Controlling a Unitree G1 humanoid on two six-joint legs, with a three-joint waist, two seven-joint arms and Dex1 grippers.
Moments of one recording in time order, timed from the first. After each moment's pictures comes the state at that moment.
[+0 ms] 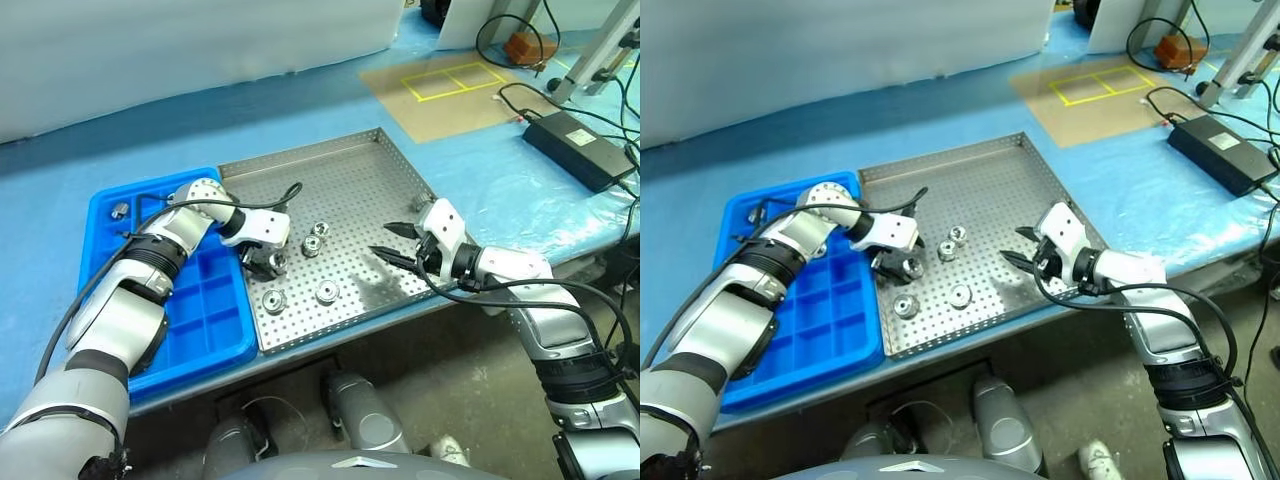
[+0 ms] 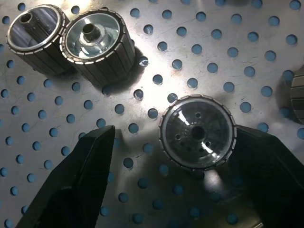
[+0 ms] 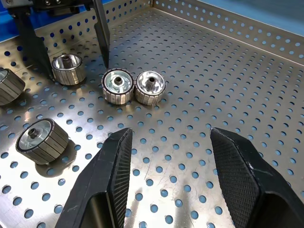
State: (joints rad) left arm -0.97 0.52 -0.46 0.80 0.21 -0.30 -1.43; right arm -0.30 -0.62 0.07 -0.23 0.25 0.46 0.81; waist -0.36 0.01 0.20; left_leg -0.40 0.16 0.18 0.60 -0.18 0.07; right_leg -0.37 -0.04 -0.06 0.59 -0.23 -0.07
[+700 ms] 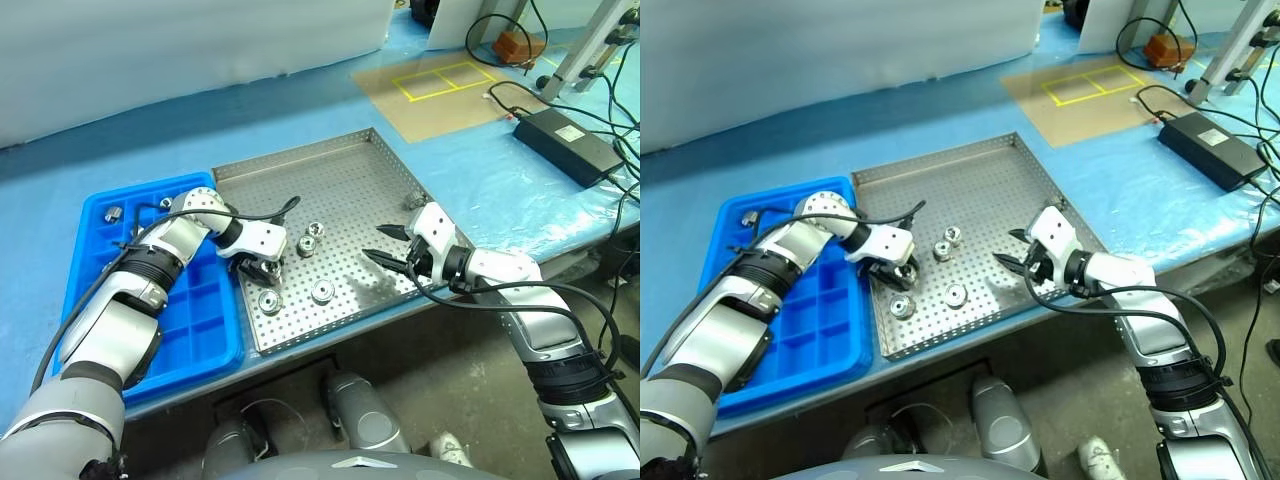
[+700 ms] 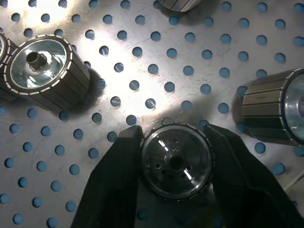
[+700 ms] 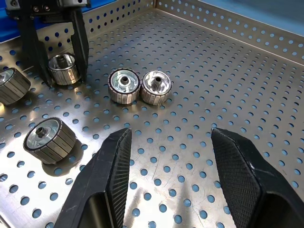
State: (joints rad) left arm -0.90 0.53 -0.45 0.71 0.19 -0.27 -1.47; right arm -0.30 -0.59 0.10 -0.23 0.23 0.45 0.80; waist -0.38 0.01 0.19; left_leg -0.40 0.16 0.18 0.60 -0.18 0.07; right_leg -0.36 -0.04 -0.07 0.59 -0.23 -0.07
